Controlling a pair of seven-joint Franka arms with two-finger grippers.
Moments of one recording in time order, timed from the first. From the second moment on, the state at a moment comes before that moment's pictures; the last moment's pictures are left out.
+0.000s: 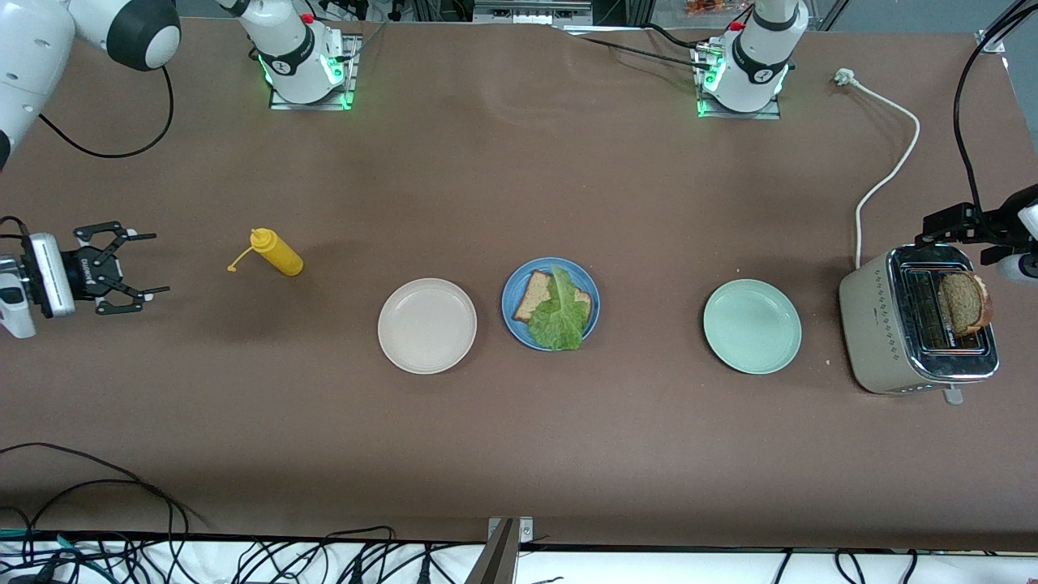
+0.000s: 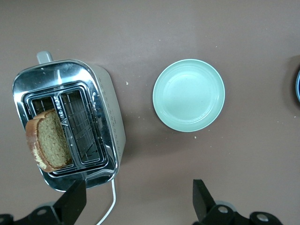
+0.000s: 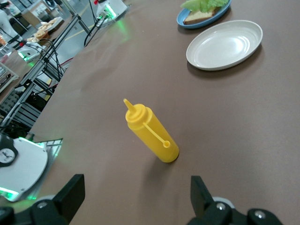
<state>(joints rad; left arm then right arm) 0.16 0.18 -0.01 -1.54 -0.02 1.61 0.35 0.00 0.83 -0.65 -1.22 0.83 1.06 -2.15</state>
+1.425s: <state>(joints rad) 0.33 0.39 -0.01 -1.43 0.00 1.64 0.53 0.05 0.35 0.00 -1.09 0.07 1.08 -0.62</state>
